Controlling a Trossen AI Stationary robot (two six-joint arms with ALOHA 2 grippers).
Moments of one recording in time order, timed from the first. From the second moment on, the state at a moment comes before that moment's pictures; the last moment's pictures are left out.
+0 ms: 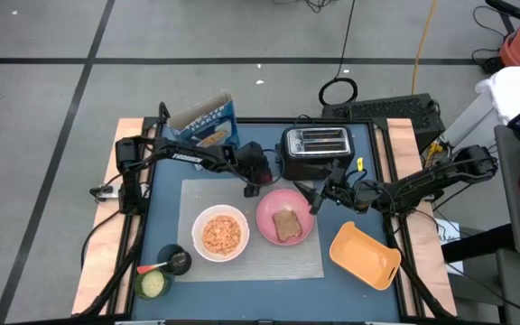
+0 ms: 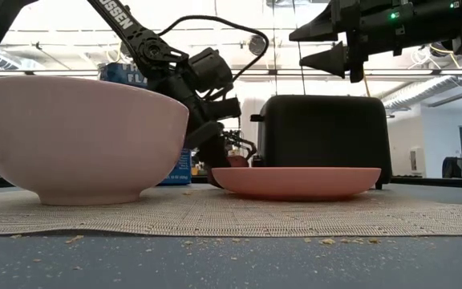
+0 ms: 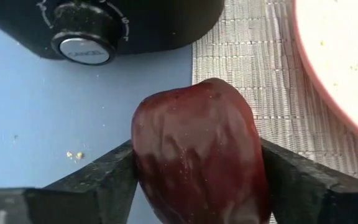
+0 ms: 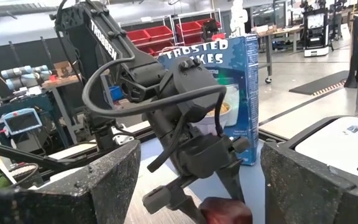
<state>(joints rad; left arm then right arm) 0.28 1.92 1.13 -0.13 0.08 0.27 0.21 1.18 0.36 0.84 0.68 0.21</state>
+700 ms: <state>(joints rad) 0.19 1.83 1.12 -0.10 -0.02 -0.04 0.20 1.18 0.36 0.84 0.47 0.28</state>
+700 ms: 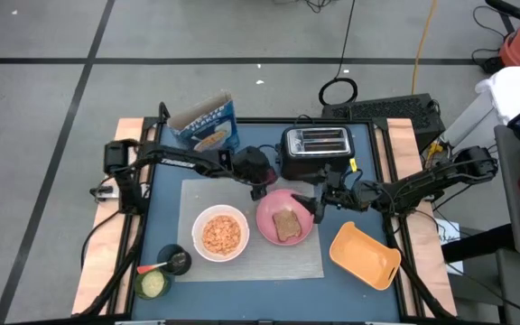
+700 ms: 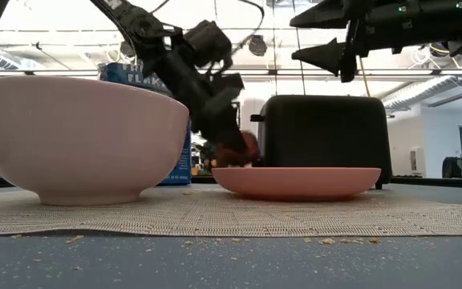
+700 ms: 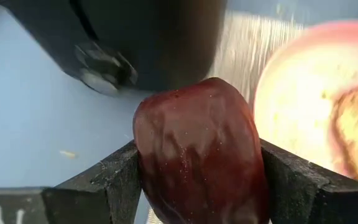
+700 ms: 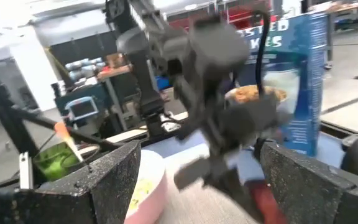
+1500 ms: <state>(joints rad) -0.03 1.60 0.68 0.78 -0.22 -0.12 -0.01 1.21 0.64 0.37 0.17 0.26</state>
